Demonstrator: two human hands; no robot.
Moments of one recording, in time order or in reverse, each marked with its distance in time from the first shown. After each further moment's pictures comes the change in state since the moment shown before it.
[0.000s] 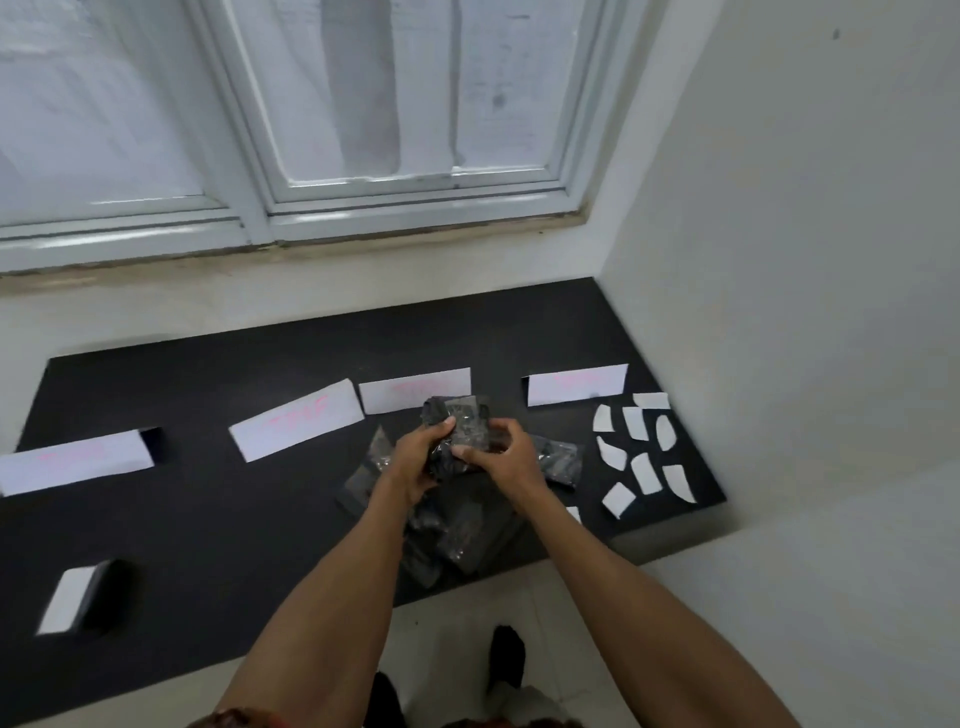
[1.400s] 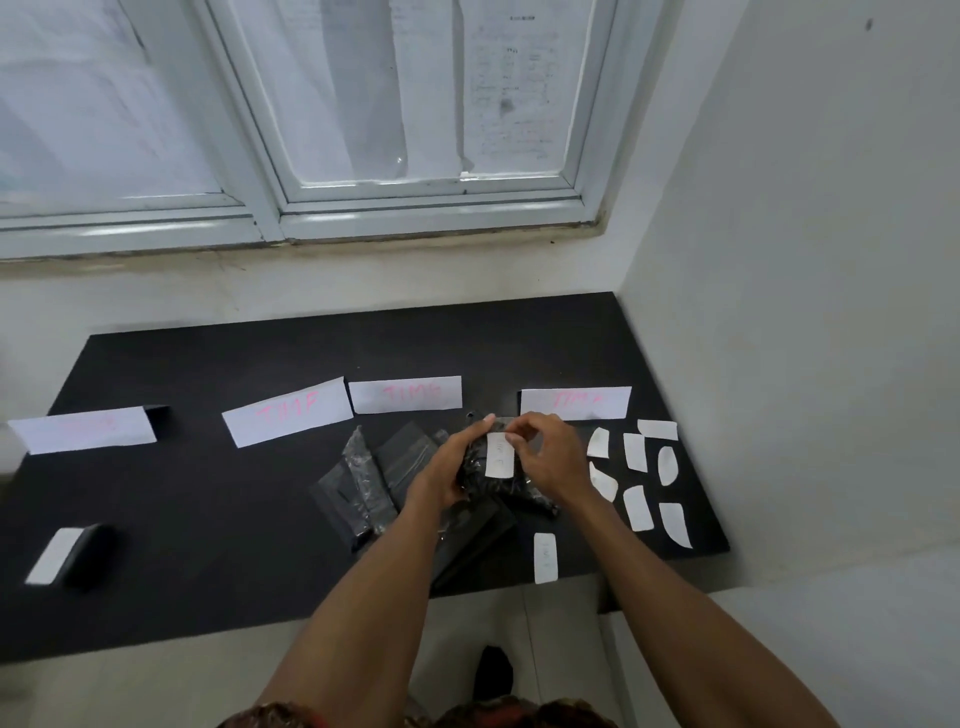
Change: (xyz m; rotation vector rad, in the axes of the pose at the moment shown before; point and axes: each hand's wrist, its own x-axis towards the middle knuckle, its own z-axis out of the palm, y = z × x) left_hand 0.032 -0.032 0.102 0.060 -0.099 -0.060; right_hand 0.054 0.014 -0.123 -0.447 -0.034 -0.547
